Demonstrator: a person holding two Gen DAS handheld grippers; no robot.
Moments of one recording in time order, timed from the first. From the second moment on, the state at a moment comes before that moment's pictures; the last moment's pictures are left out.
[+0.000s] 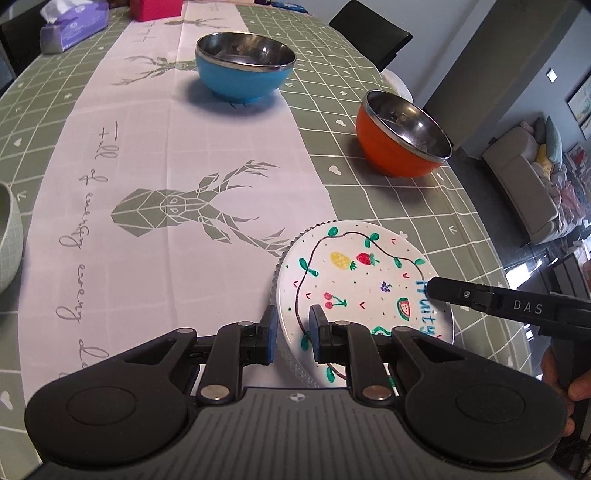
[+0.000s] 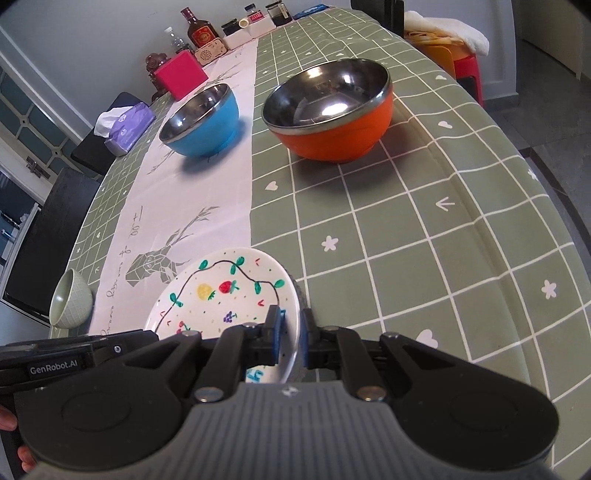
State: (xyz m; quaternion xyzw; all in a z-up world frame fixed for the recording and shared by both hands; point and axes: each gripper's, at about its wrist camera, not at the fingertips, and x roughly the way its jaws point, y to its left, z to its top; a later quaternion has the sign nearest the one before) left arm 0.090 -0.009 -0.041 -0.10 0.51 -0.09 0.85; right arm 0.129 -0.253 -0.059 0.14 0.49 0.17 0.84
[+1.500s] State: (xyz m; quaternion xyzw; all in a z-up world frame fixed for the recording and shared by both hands) left arm 0.074 0.022 -0.073 -0.20 0.46 -0.14 0.86; right arm 0.124 -0.275 -0.082 0.26 0.55 0.15 0.78
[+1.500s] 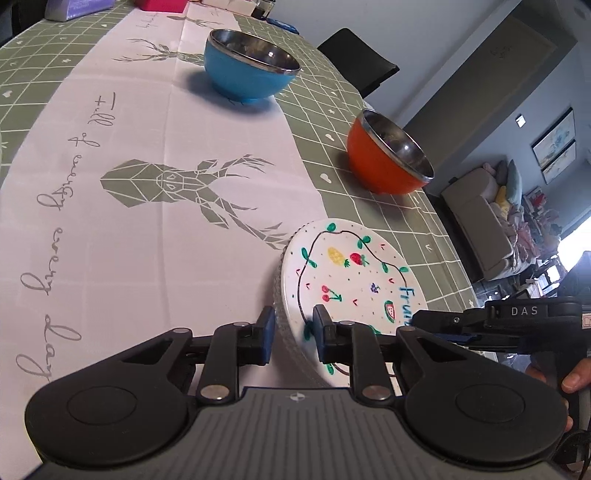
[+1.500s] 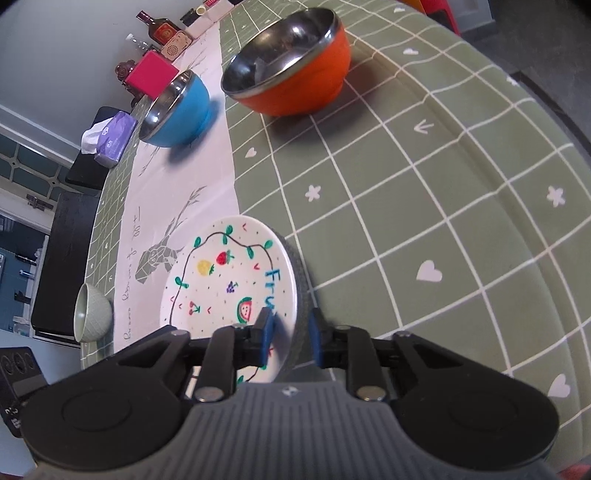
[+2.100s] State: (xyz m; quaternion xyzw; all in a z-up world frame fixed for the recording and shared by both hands) left arm 0.072 0.026 -0.062 -0.17 0.44 -0.12 0.87; right arm 0.123 -0.282 -0.072 0.26 0.52 0.14 0.80
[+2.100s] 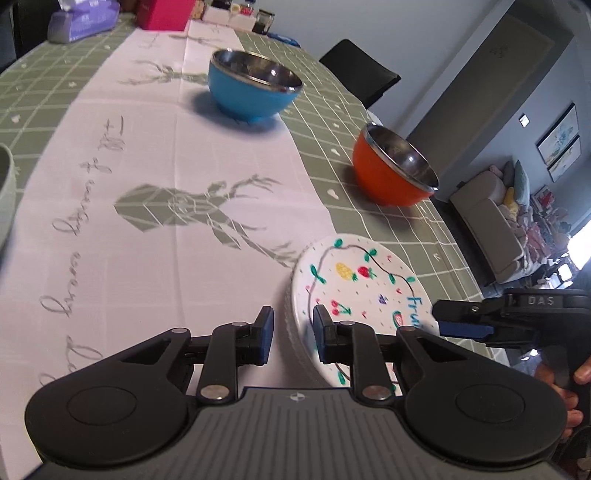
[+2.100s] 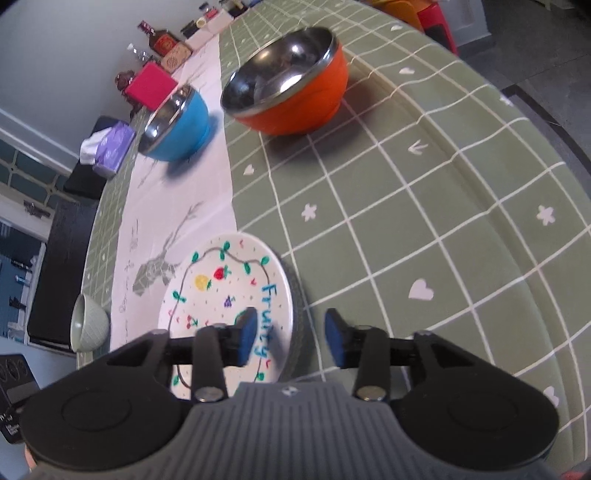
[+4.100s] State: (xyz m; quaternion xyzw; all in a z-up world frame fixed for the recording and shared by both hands) left arm 0.292 -0.106 -0.025 0.03 0.47 -0.14 0.87; right arm 0.273 -0.280 -0.049 0.18 0.45 -0.01 0.88
